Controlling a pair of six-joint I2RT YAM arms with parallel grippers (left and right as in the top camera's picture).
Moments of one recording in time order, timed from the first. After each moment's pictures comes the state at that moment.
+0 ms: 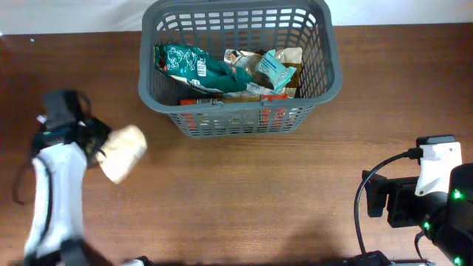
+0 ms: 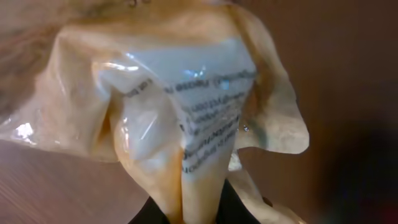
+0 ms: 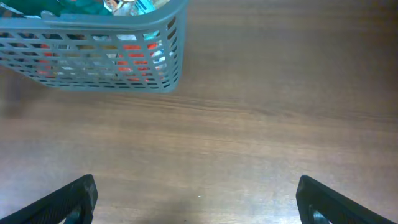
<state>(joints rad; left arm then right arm) 0.33 1.46 1.18 -0.77 -0.08 -0.59 0.22 0.86 1.58 -1.49 0.09 0.12</state>
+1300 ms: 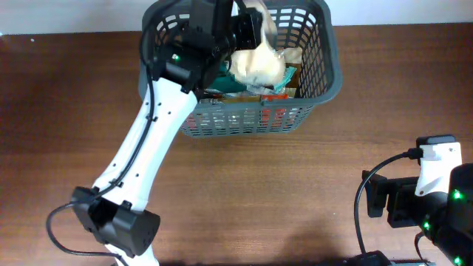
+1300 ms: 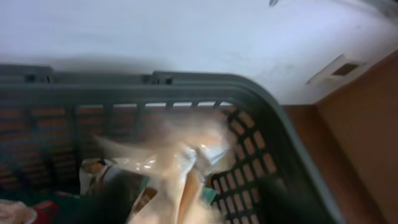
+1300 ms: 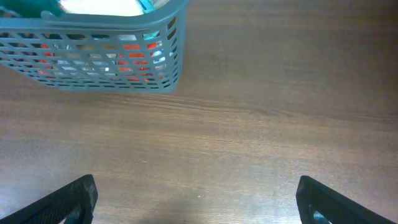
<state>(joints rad) -0.46 1.88 2.05 -0.63 0.04 -0.44 0.22 0.86 1.58 -1.49 0.09 0.12</state>
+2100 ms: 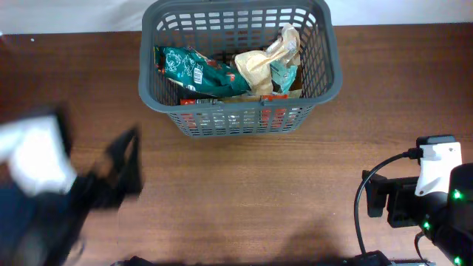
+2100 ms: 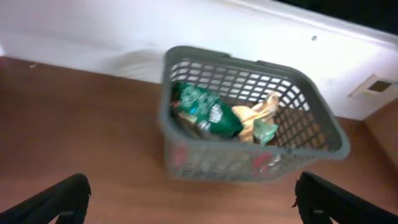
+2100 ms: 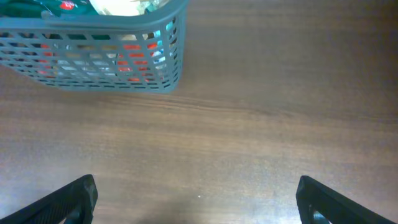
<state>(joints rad) -0.46 0.92 1.89 -1.39 -0.31 -0.44 0.22 0.86 1.58 -1.49 0.09 0.12</state>
